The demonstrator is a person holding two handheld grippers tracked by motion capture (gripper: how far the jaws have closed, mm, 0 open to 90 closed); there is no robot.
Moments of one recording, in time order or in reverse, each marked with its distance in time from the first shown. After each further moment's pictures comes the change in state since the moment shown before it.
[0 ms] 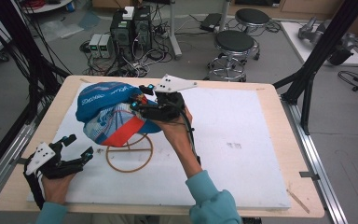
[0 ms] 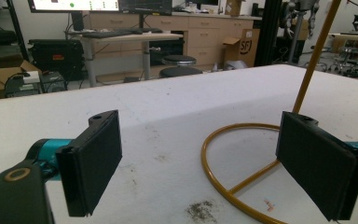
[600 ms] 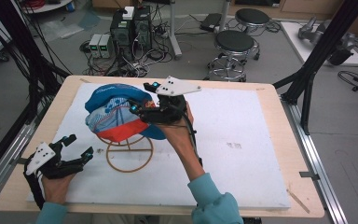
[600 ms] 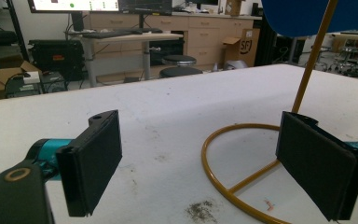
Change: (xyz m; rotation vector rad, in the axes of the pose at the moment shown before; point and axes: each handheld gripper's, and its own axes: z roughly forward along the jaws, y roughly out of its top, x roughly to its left) left arm 0.000 0.000 0.000 -0.002 -0.002 0.002; right arm 0.007 0.002 -0.009 -0.045 -0.014 -0.019
